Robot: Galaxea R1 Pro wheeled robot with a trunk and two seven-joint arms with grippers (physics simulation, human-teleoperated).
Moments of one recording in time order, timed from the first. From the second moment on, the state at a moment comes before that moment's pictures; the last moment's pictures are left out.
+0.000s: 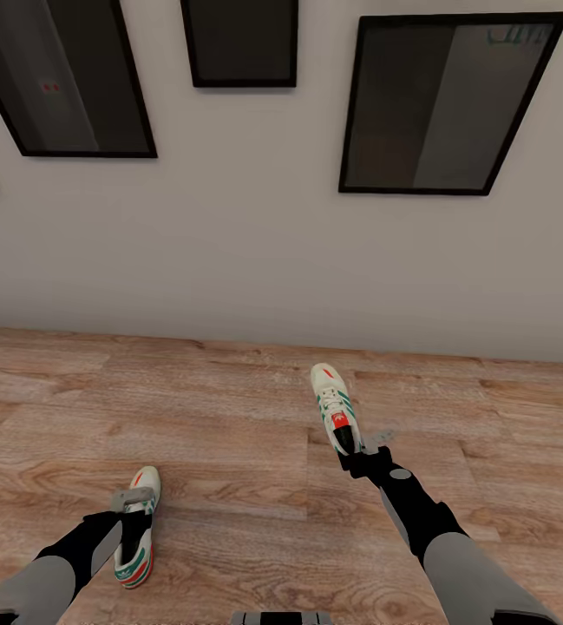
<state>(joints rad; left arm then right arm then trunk) -0.68 0.17 0.04 -0.22 0.13 0.25 0.08 -0.69 0.04 -0.09 -0.49 0.28 0.07 0.13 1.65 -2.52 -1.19</state>
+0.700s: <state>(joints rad) -0.68 0.17 0.04 -0.22 0.13 0.25 0.08 -0.69 0.04 -0.09 -0.49 0.28 0.07 0.13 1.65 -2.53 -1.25</state>
